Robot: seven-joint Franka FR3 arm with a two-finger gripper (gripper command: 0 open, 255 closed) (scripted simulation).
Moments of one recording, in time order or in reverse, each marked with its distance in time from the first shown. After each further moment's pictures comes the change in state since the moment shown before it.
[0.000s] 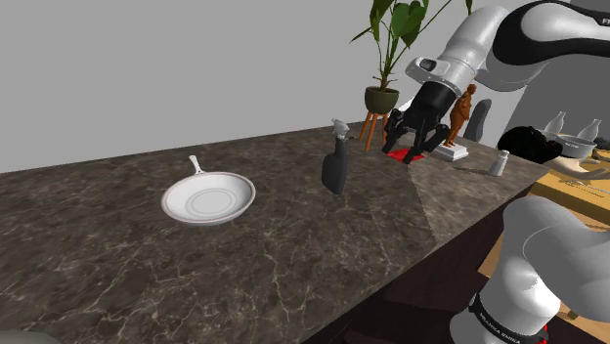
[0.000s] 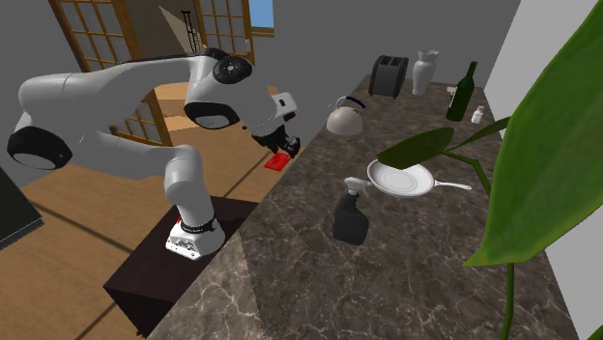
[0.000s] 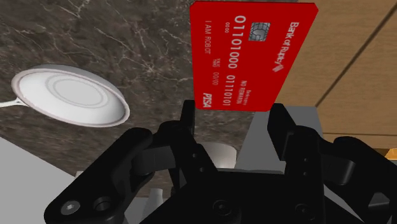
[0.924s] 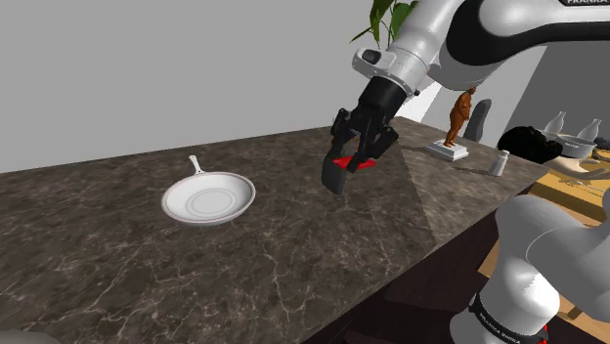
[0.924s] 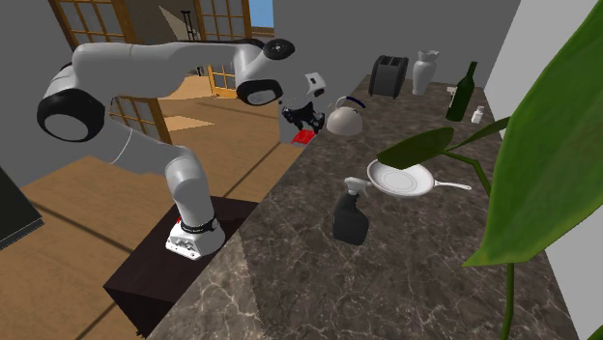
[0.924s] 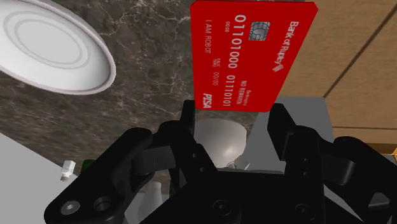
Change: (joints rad) arm 0.200 0.276 0.170 0.078 0.164 0.267 0.159
